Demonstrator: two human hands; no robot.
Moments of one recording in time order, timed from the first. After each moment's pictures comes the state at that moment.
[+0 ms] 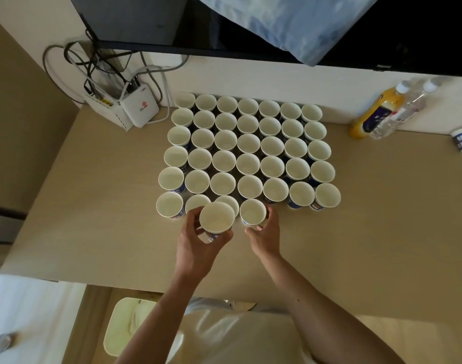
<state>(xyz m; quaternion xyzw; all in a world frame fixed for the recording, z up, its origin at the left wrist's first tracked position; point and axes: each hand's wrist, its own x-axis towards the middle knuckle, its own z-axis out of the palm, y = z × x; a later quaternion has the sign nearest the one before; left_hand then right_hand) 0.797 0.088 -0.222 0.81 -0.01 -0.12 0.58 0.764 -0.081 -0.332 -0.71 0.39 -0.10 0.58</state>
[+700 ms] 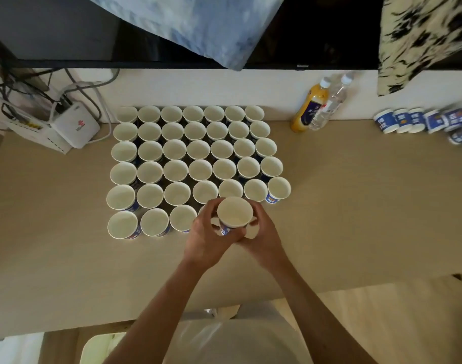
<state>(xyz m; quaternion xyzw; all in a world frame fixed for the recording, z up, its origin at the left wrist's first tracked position) 0.793 -0.004 -0.204 0.78 -0.18 -0.23 0.55 0.706 -0.129 -0.223 -0.75 0.24 -0.12 0.60</state>
